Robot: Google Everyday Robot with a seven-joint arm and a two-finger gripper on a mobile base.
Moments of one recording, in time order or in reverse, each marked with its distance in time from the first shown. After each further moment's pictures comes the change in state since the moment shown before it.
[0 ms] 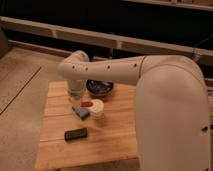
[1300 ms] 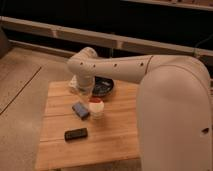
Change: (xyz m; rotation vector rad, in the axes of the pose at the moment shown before) arm 0.013 -0.038 -0.005 0.069 -0.035 0.097
